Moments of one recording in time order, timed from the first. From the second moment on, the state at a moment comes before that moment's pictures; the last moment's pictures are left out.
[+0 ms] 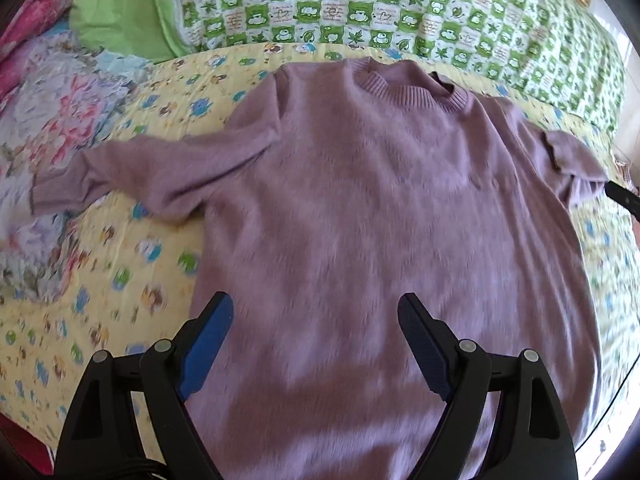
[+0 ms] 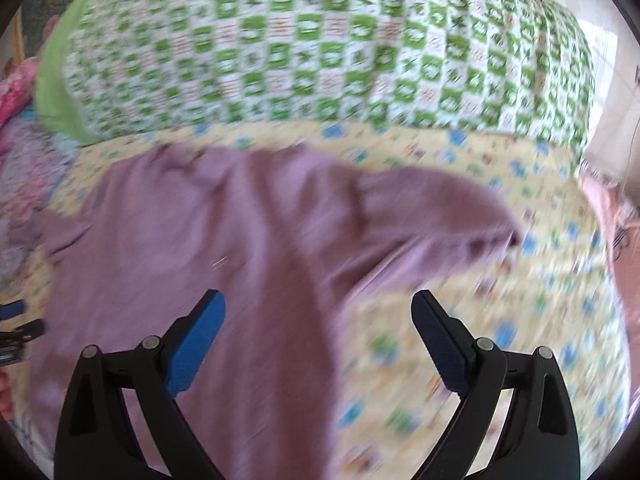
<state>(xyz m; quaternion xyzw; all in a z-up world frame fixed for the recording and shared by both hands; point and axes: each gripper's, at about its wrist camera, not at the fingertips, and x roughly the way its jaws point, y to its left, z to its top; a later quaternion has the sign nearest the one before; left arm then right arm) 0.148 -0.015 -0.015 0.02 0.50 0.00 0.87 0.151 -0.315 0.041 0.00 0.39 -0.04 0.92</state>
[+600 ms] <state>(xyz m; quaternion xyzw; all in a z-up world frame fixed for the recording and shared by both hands) 0.246 -0.040 -0.060 0.01 0.54 -0.01 0.84 0.236 -0.384 0.024 0.02 0.41 0.00 0.91</state>
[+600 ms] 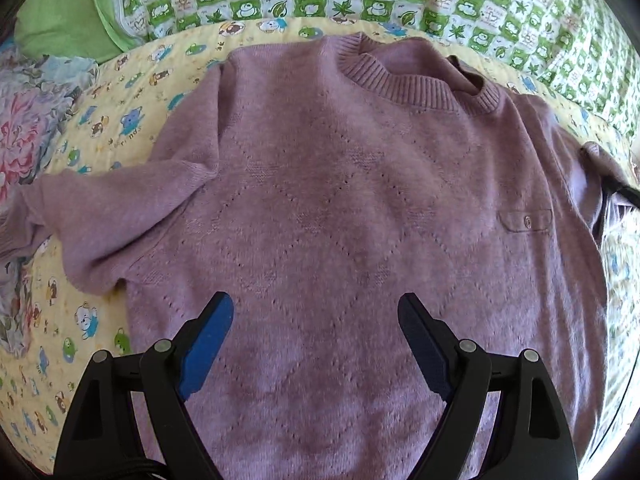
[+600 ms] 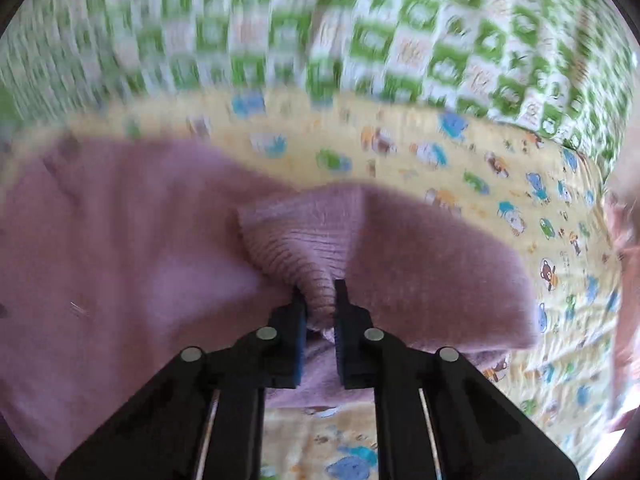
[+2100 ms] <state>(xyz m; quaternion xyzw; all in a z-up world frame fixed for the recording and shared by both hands) 0.318 -0.063 0.011 0.10 0.58 -0.40 0.71 0.203 -0.338 0.004 0.20 0.42 0.05 0.89</state>
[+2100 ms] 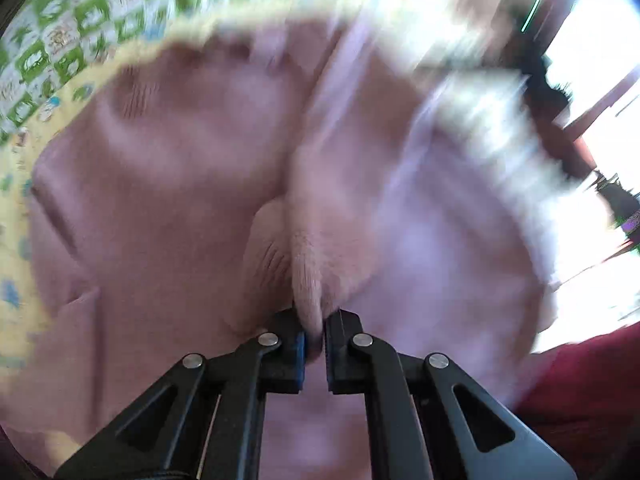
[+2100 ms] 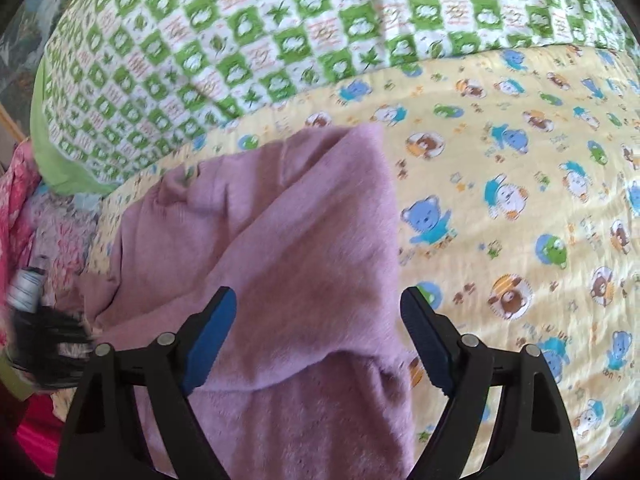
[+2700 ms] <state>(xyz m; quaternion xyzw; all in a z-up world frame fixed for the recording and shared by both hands) 0.281 0.039 -0.058 -0.07 0.68 -0.17 0.71 0.241 -0.350 -0.016 0.21 0.43 0.04 0.88</state>
